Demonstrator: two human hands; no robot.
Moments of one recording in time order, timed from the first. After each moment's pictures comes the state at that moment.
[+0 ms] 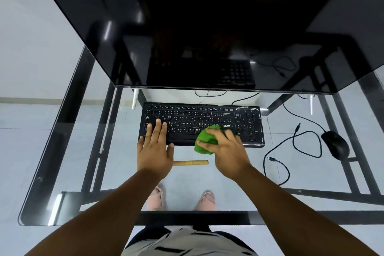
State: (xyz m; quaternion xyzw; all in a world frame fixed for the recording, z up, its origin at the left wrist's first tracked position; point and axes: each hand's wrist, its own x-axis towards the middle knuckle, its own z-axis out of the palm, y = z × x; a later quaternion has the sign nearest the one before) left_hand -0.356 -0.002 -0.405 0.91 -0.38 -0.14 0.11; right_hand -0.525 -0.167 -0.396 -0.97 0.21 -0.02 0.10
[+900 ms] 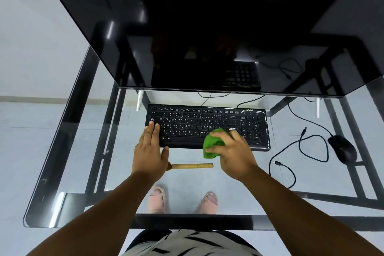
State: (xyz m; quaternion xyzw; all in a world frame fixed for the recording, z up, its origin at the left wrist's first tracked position) left_hand -0.332 0.014 -0.409 0.91 -0.36 -0.15 0.16; right_hand -0.522 -0.177 -0.395 -0.97 0.19 -0.08 0.15
